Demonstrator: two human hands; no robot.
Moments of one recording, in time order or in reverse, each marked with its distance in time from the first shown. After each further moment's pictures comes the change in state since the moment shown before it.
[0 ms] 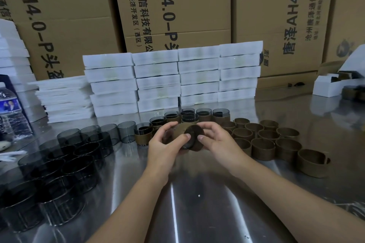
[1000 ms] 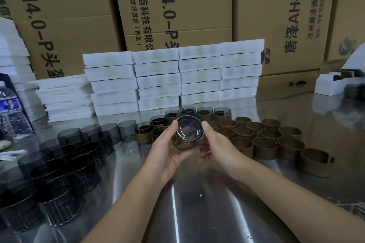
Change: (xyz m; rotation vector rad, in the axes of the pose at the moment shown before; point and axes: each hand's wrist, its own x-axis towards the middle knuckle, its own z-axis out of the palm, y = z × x) left_hand 0.004 0.005 -0.002 -0.421 -0.219 -0.313; right_hand -0.004 -0.003 0.009 -0.053 0.034 0.180
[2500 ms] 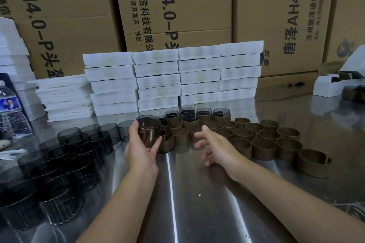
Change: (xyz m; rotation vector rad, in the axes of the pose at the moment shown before) left_hand 0.008 0.017 -0.019 -0.279 0.657 0.279; right_hand 0.004 0.003 -0.005 -0.051 0.050 0.070
